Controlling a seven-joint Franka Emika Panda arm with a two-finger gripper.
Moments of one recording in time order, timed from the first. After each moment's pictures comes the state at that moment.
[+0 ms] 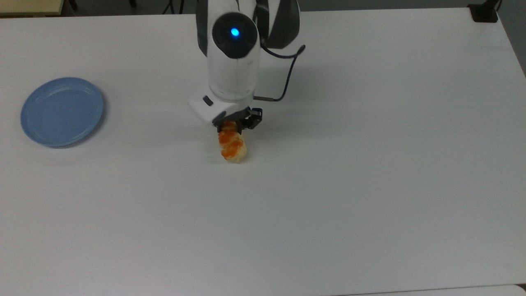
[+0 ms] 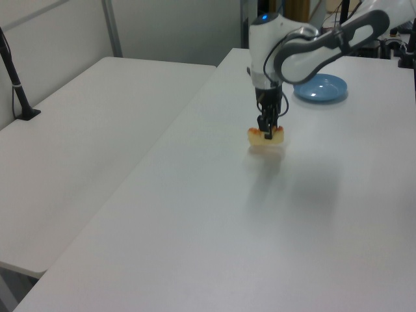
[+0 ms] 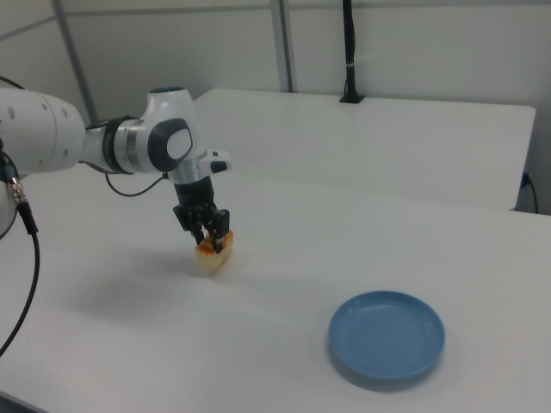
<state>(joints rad) 0.07 0.42 0.03 -1.69 -0.13 2.05 0.19</state>
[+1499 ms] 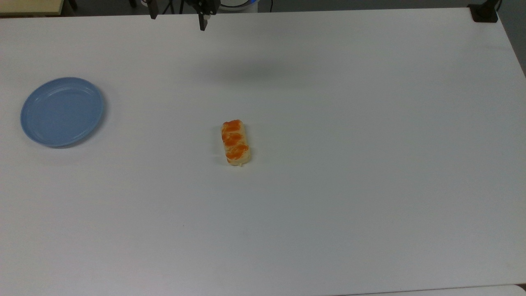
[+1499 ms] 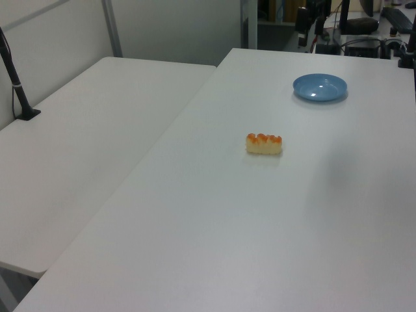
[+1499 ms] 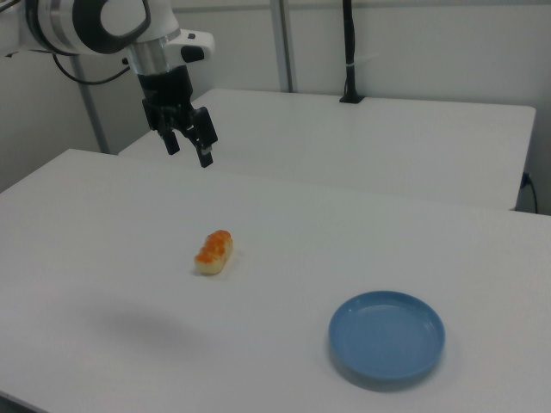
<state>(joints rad) -0.07 -0.01 0.01 -1.62 -0.04 1.68 0.17</state>
